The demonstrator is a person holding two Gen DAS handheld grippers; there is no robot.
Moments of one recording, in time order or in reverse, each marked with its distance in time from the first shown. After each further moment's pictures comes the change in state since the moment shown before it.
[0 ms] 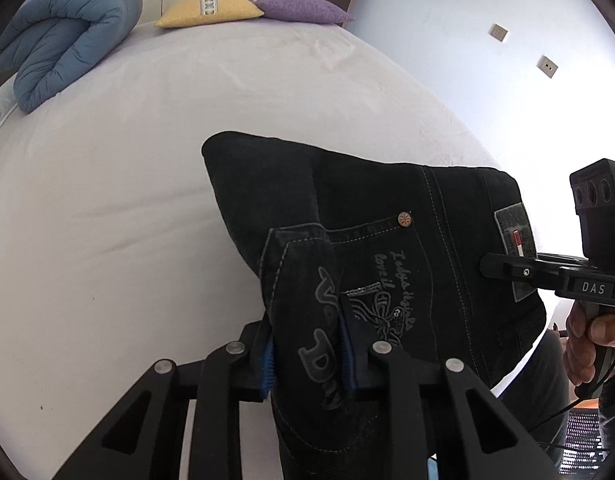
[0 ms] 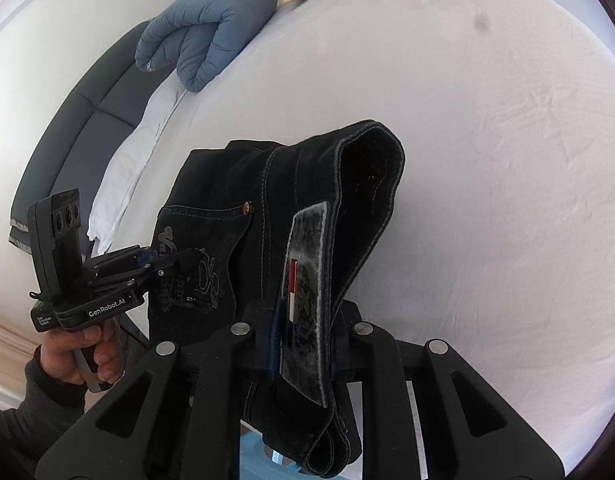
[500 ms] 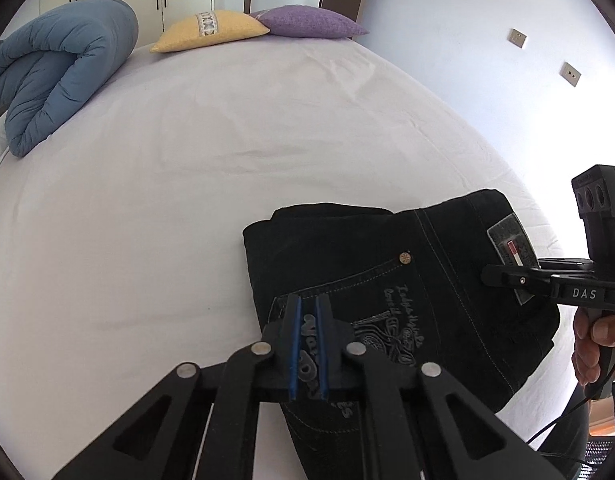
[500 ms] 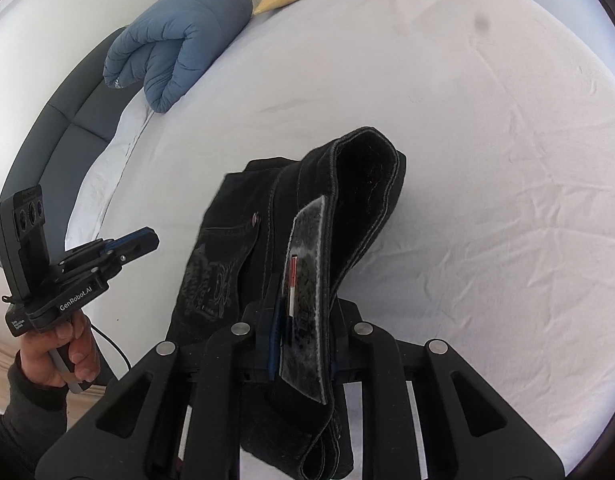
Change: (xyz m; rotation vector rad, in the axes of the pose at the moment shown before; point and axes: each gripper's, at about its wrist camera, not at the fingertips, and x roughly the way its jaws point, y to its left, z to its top) left arm 0.062 0.020 0.091 0.028 -0.034 0.080; right arm 0.019 -0.090 0.103 0.006 0.029 -0.087
